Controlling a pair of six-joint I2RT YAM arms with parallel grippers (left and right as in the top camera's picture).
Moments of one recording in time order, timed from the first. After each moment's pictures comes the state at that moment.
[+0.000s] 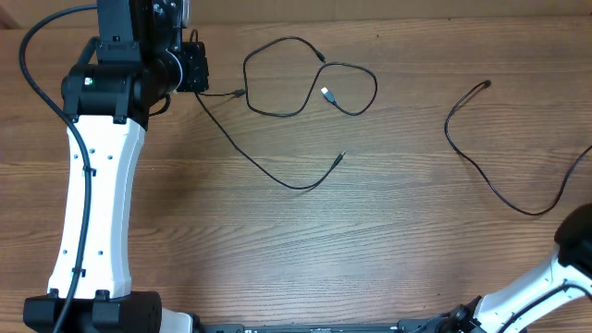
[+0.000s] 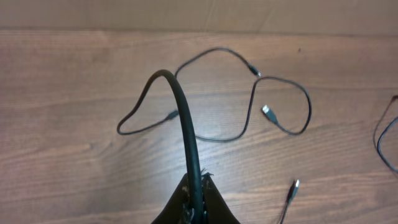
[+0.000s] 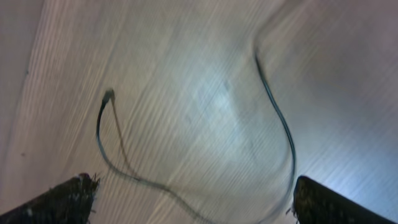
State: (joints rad) left arm -0.06 1.63 1.82 -1.00 0.18 -0.10; right arm -0.70 2.05 2.30 -1.50 -0.15 0.42
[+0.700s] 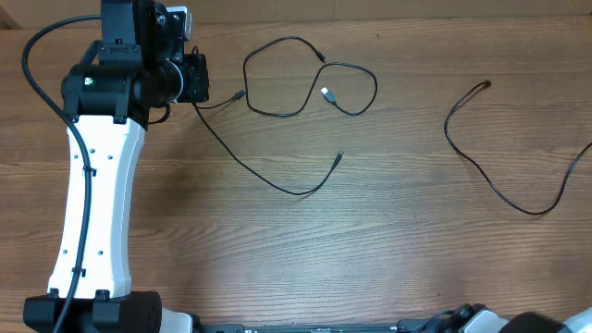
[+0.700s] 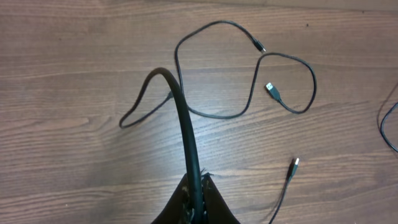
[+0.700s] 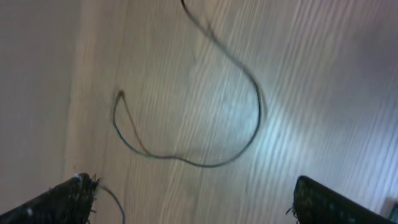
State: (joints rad) left arm -0.06 1.63 1.82 -1.08 0.18 -0.10; right arm -0.86 1.37 1.63 -1.33 -0.22 0.58
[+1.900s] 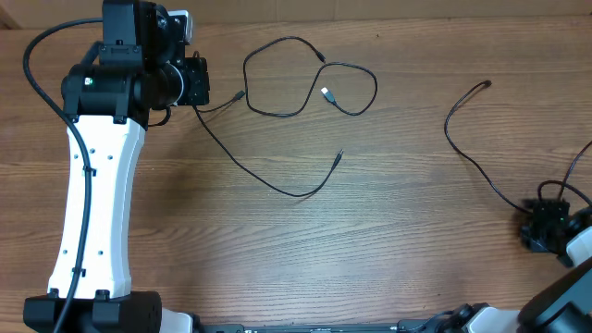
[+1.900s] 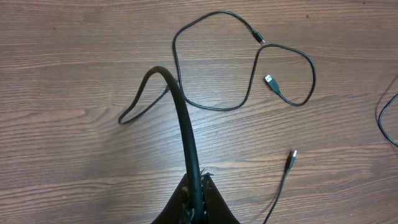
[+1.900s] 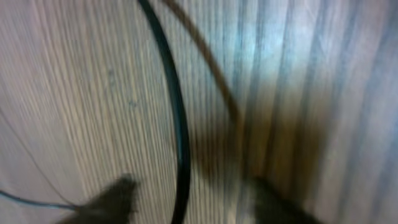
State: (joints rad) left arm -0.06 1.63 1.82 -1.11 0.19 -0.10; right arm -0.86 1.55 0.67 -0.30 -0.36 0.78
